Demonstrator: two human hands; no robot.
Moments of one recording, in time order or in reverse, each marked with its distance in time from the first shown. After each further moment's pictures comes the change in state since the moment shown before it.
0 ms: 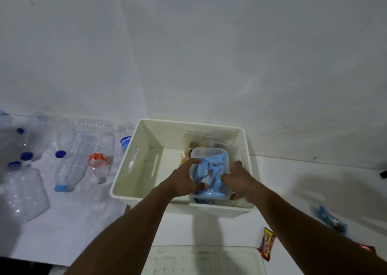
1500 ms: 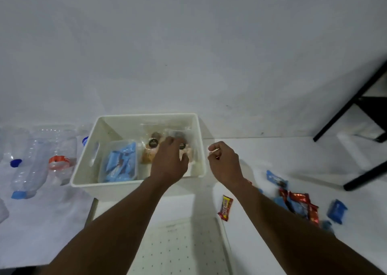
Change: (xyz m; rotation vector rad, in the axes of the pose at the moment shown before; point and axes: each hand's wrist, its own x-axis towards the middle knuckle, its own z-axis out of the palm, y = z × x) left_hand -0.051 0.094 0.071 0.423 0.418 0.278; right_hand -0.082 0.072 -0.048 0.141 0.516 -0.455
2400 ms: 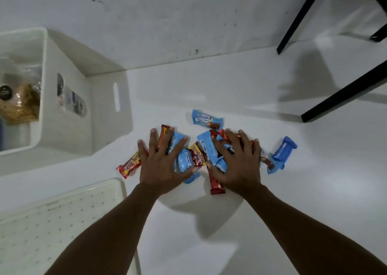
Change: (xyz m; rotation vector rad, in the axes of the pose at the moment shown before) left_hand -0.064 0.103 0.338 0.402 -0.332 0.174; right_hand -0.031 0.377 -0.166 -0.796 -0.104 -0.204
